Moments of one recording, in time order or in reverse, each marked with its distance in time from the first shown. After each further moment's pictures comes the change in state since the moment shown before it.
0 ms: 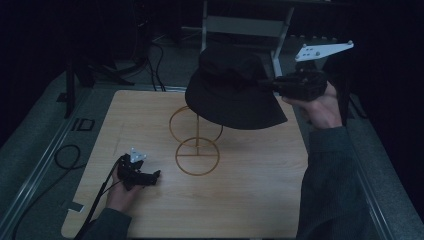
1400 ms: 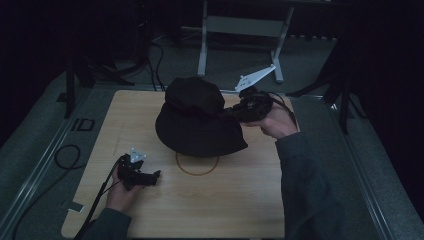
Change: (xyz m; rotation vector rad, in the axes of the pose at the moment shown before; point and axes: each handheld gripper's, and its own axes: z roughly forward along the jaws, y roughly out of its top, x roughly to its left) left arm 0.000 0.000 0.000 -0.001 0.000 0.002; right arm 0.028 -0.031 0.107 0.282 0.187 -0.071
